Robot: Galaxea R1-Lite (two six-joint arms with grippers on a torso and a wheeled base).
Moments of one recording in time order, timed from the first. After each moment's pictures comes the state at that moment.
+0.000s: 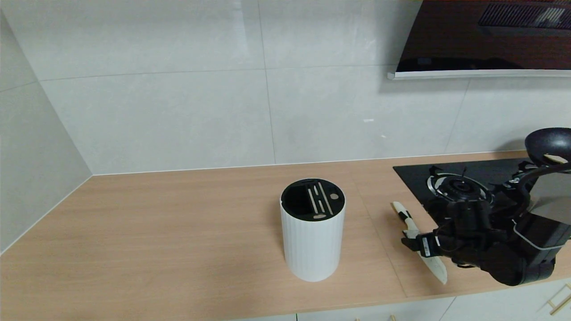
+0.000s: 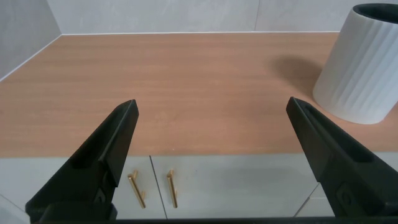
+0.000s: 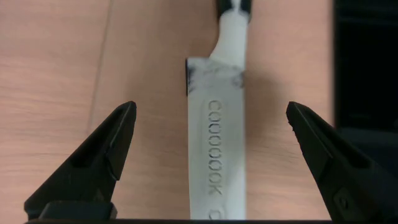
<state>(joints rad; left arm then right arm) 0.00 0.00 0.00 0.00 0.05 -0.02 0.13 2.21 -0.67 -0.92 0.01 -0.05</state>
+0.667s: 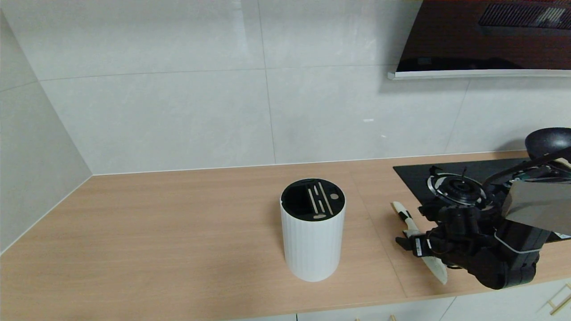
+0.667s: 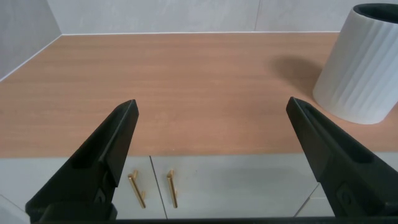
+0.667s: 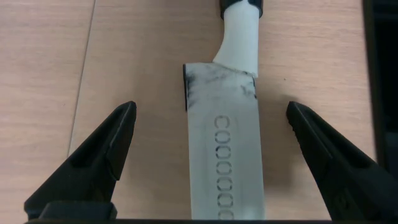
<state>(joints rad) 0.00 0.00 0.00 0.00 0.05 -0.01 0.13 2.33 -0.71 -1.03 0.01 0.00</state>
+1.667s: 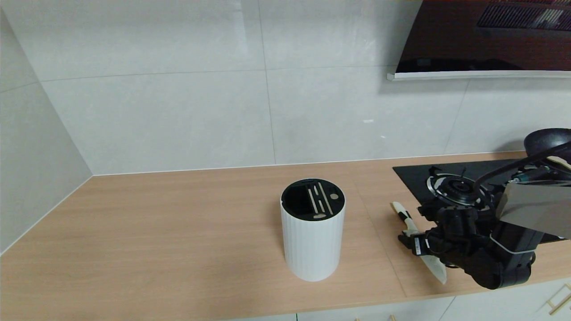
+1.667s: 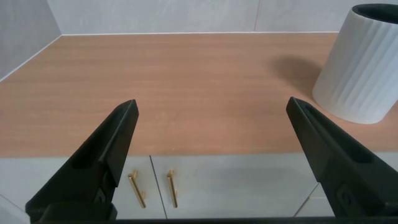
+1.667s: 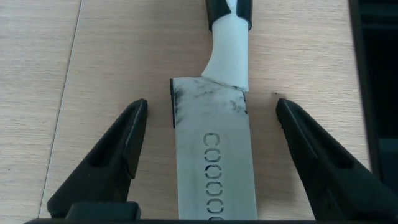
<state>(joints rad) 0.00 0.00 0.00 0.00 0.05 -0.01 0.12 2.38 -0.73 -1.04 -0.01 0.00</state>
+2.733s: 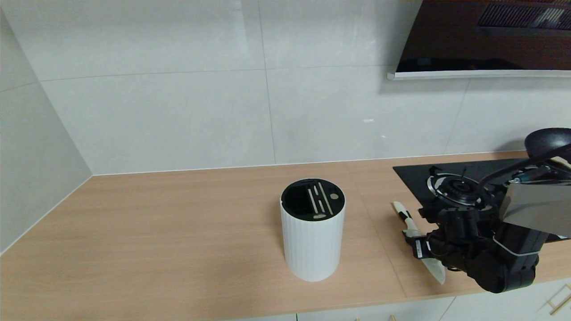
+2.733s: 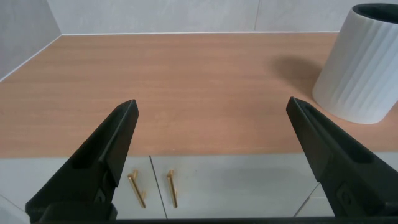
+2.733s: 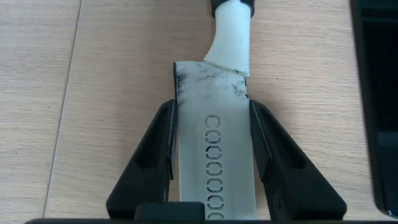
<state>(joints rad) 0.00 0.00 0.00 0.00 0.05 -0.01 0.14 2.34 -0.69 -1.06 -0.04 -0.01</state>
